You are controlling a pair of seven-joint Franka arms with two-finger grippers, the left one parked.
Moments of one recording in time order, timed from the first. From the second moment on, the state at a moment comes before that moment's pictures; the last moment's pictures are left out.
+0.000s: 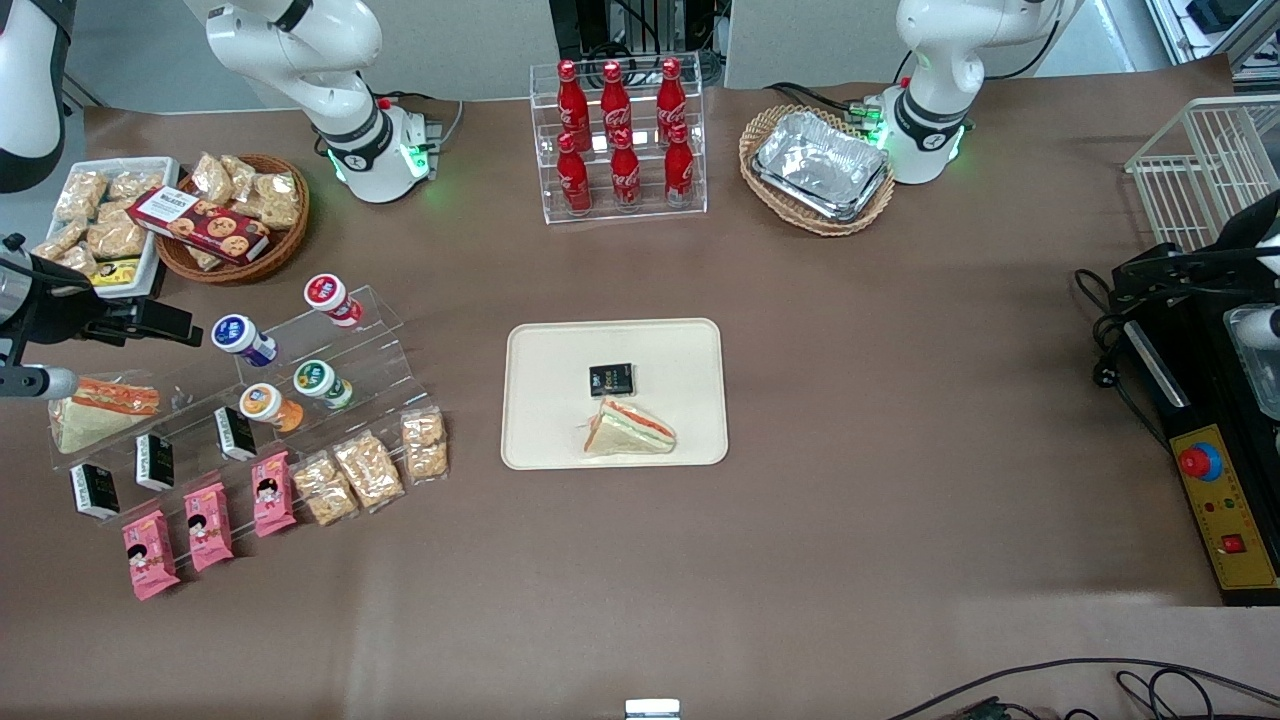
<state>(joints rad) 0.00 0.10 -0.07 -1.51 0.07 1.46 0.02</state>
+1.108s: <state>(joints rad) 0.01 0.01 -0.05 -1.51 0.07 1.40 0.02</state>
